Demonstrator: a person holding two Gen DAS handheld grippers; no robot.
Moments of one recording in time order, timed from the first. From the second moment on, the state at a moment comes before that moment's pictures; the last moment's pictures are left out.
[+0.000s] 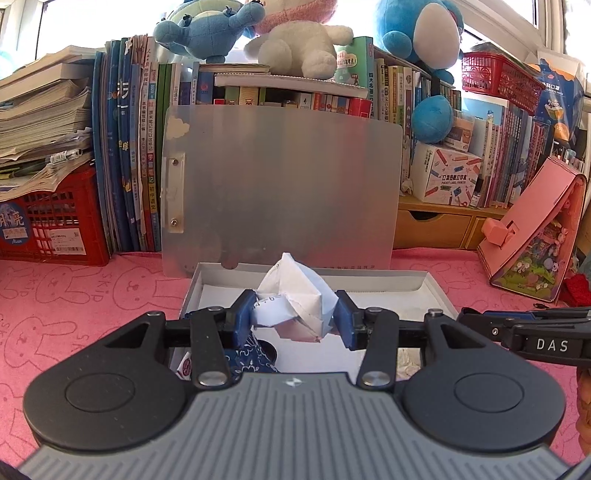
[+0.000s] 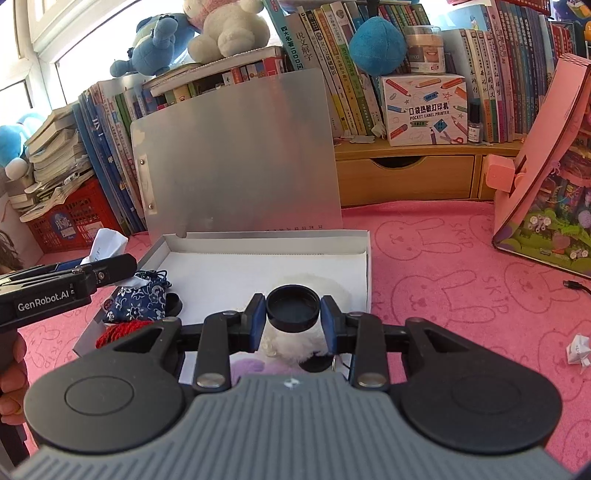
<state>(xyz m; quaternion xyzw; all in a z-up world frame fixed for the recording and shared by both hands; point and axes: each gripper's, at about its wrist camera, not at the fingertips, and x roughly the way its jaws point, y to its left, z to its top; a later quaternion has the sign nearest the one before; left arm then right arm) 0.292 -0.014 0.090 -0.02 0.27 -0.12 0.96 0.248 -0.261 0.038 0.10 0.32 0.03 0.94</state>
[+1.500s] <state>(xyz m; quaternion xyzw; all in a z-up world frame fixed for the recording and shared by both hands) 0.377 -0.034 0.022 0.03 0.35 -0.12 0.93 0.358 -0.260 -0.026 0.10 0.39 0.02 0.92</state>
